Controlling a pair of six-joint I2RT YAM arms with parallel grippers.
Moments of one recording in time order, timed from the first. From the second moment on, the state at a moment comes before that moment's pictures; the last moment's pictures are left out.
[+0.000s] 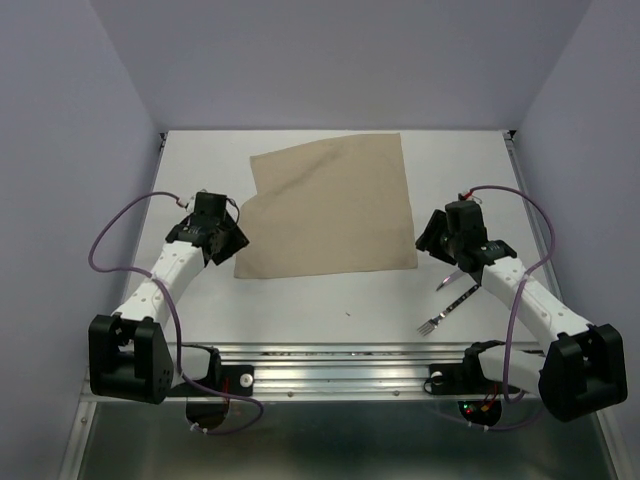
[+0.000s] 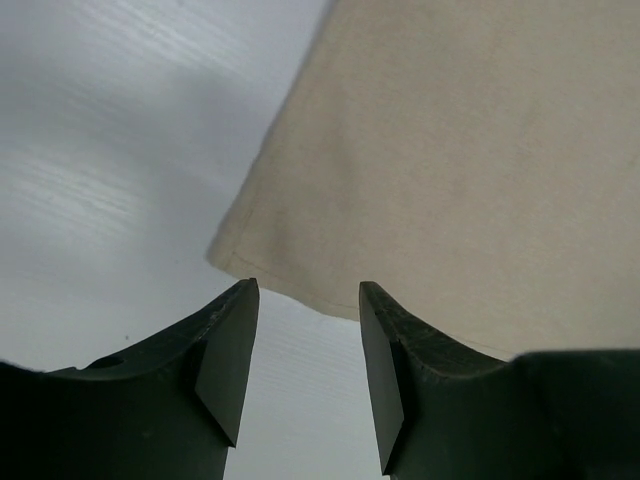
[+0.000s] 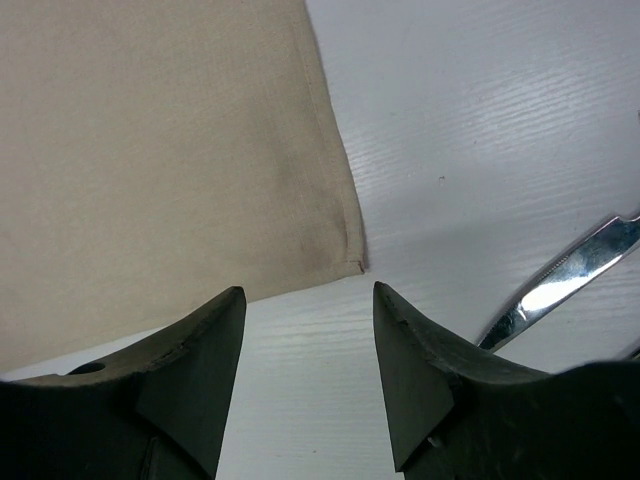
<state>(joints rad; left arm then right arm) -0.17 1.25 0.88 -0.57 -0.09 -0.71 0.27 1.14 0.74 -0.37 0.15 0.64</state>
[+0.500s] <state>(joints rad) -0.17 1.34 0.71 -0.54 -0.16 -0.86 0.27 1.15 0.74 -0.37 0.12 0.63</state>
